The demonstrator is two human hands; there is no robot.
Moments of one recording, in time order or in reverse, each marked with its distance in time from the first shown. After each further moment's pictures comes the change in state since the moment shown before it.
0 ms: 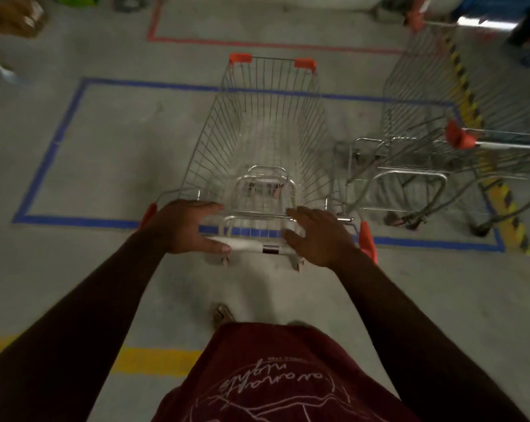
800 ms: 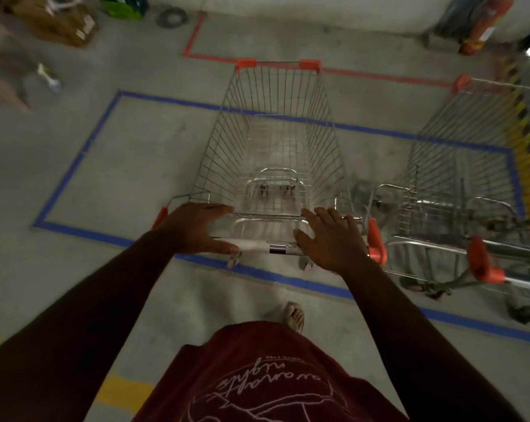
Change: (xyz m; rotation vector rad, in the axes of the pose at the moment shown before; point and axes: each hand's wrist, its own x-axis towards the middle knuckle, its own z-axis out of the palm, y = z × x) left_hand 0.219 0.022 -0.094 -0.044 -0.004 -0.220; right_hand 0.213 0.119 -0.135 -0.135 -0.013 -0.047
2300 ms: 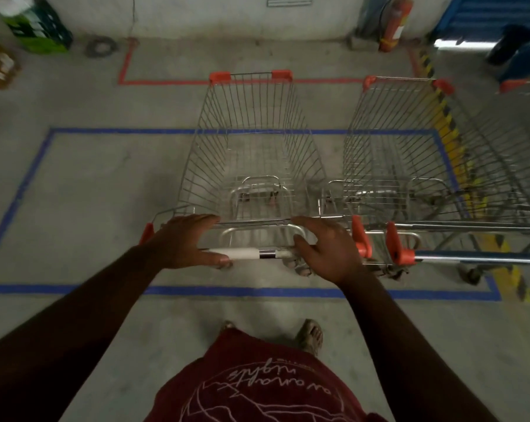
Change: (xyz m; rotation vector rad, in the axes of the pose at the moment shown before) left_hand 0.076 0.105 -0.002 0.029 0.003 0.293; right_hand -0.053 0.116 -0.028 0.383 0.397 0.012
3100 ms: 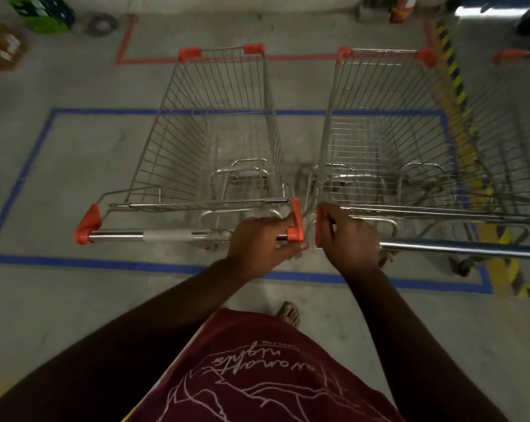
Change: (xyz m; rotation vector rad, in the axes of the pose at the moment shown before) left_hand 0.082 0.285 0.089 -0.206 0.594 0.162; right_hand -0.043 0.162 -0.066 -0.186 0.376 0.039
